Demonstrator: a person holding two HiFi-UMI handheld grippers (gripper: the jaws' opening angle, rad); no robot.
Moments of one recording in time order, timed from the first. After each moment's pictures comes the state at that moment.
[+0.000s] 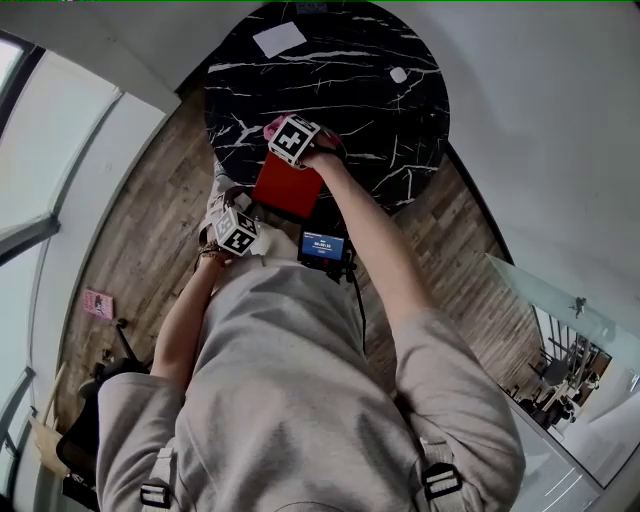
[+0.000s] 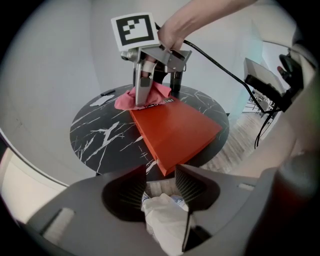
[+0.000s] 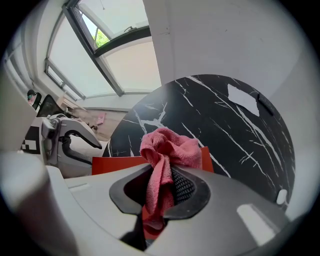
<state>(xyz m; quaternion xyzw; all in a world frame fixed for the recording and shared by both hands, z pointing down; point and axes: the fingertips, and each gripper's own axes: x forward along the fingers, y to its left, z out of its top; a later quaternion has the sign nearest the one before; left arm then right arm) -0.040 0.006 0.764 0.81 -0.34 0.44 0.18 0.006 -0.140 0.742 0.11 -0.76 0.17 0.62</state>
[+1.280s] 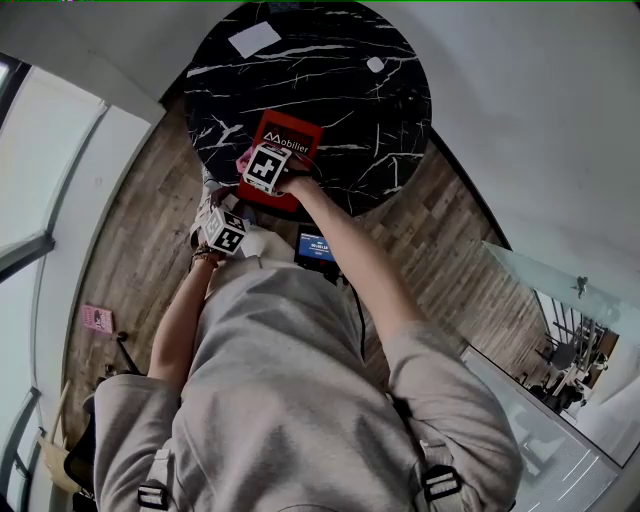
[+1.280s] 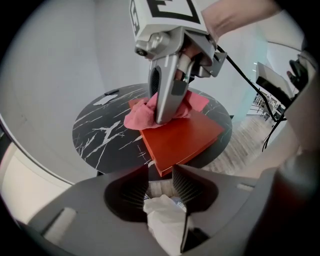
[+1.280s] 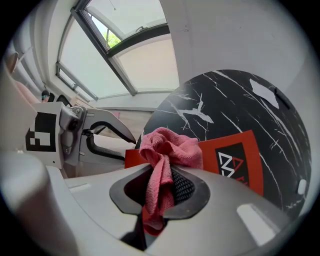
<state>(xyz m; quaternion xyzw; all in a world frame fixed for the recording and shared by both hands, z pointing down) -0.036 0.008 0.766 0.80 -0.37 0.44 0.19 -0.006 -0.048 0.741 0.05 -0.76 0.19 0.61</state>
